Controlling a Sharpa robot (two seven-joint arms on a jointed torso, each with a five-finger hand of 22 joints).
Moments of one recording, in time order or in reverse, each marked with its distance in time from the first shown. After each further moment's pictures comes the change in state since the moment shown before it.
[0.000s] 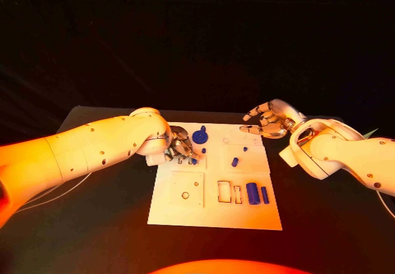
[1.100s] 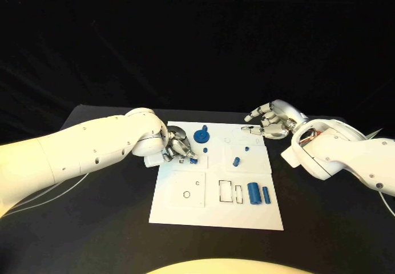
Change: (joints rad) left arm -0.002 -0.051 0.000 0.043 0.080 -0.036 0.007; left_hand -0.016 -0.112 0.367 -0.059 0.004 -0.024 0.008 0.027 0.097 0.044 0.000 0.016 0.058 -0.004 -0.004 0.037 0.000 0.000 0.025 -0.004 0.042 0.071; right arm -0.001 0.001 -0.001 -0.004 0.000 0.013 -0.001; right_hand 0.000 0.000 0.000 0.000 0.006 0.000 0.000 0.000 0.001 0.000 0.000 0.000 0.000 0.000 0.000 0.000 0.001 0.000 0.000 0.000 0.000 0.001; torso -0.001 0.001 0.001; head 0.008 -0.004
